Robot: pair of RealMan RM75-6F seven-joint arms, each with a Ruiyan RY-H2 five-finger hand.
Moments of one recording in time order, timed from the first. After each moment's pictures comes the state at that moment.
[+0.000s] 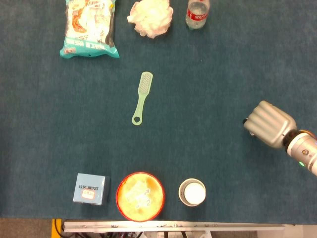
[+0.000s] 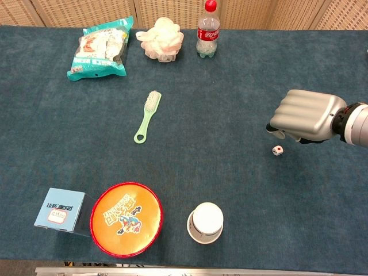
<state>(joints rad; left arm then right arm) -0.04 -1.11 -0.06 -1.61 1.40 1.52 0.17 0.78 -1.10 -0.10 -1.97 -1.04 0.74 -1.13</state>
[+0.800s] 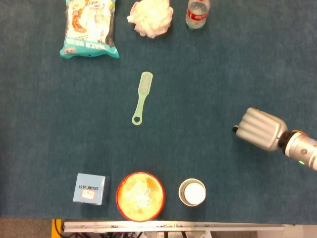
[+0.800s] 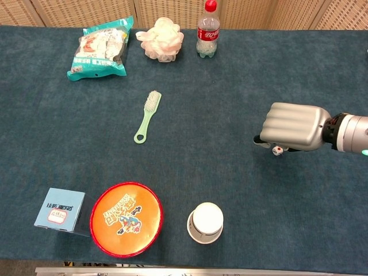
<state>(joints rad) -0.04 -1.12 -0.07 -1.62 1.38 1.52 0.20 0.78 -1.21 -0.18 -1.65 -1.63 0.76 -0.61</state>
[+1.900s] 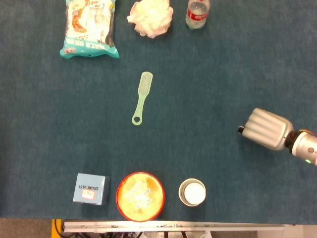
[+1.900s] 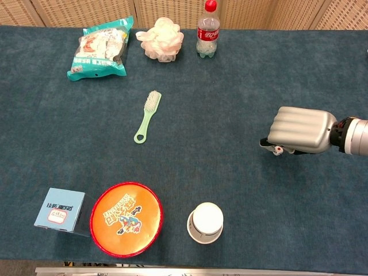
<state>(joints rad) -0.04 -1.12 -0.07 -1.62 1.38 1.51 0.20 0.74 -1.25 -0.20 -1.51 -1.76 0.81 -0.44</state>
